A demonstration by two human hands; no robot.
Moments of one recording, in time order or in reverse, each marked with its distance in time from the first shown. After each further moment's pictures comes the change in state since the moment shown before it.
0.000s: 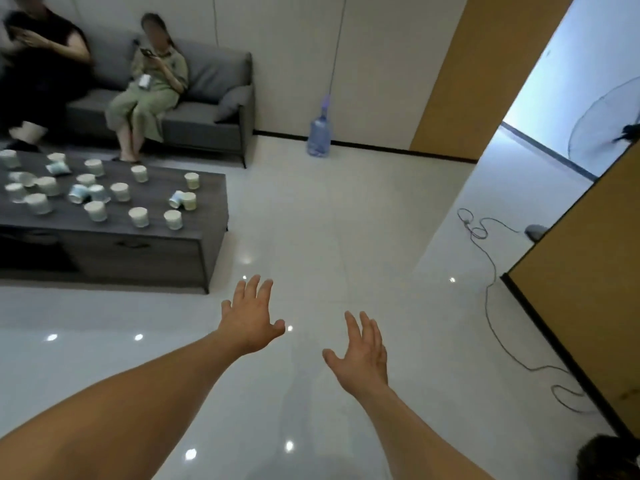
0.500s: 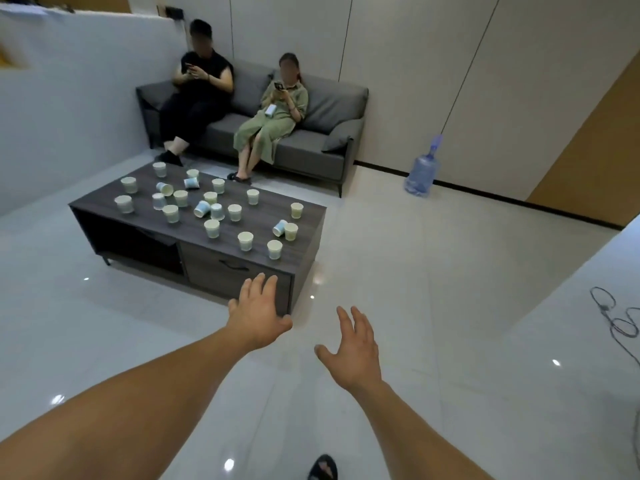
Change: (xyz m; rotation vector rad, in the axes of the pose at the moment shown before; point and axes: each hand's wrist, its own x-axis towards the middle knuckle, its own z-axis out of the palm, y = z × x) left_hand 0.118 -0.212 -0.092 -0.112 0.120 -0.364; right_hand 0.168 -0.252 0.084 0.026 -0.139 -0.366
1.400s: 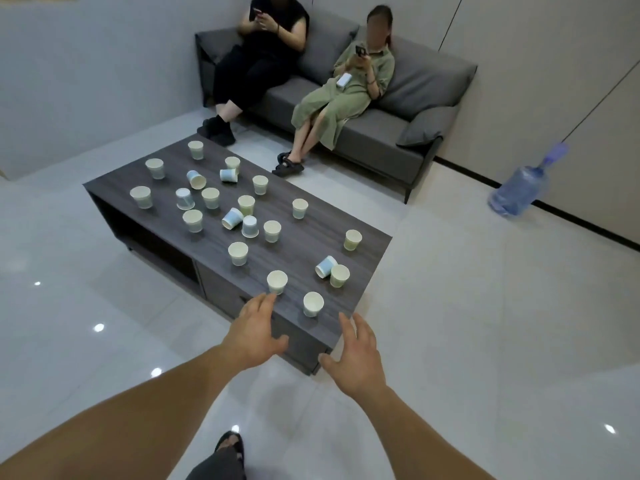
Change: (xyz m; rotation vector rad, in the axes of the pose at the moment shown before) left_hand 0.383 -0.116 -0.004 -0.257 -0.122 -0.185; right_hand 0.441 -0.093 0.077 -0.145 -0.246 -0.148
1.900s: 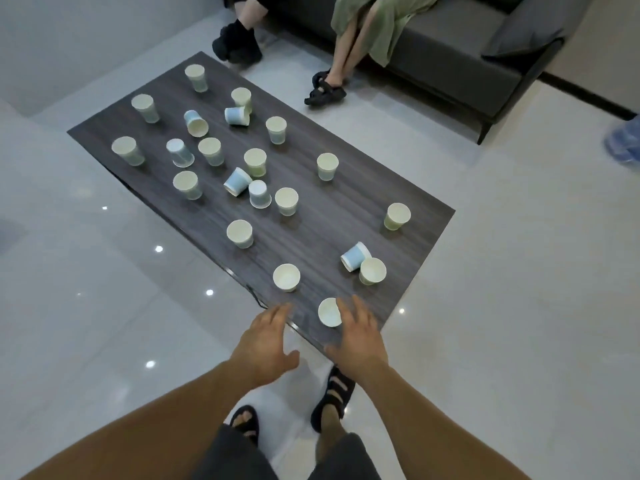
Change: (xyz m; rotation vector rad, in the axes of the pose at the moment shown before) left_hand 0.177 -0.026 0.073 0.021 -0.207 -0.190; right_hand 0.232 0.037 0.066 -0.050 -0.333 -0.075
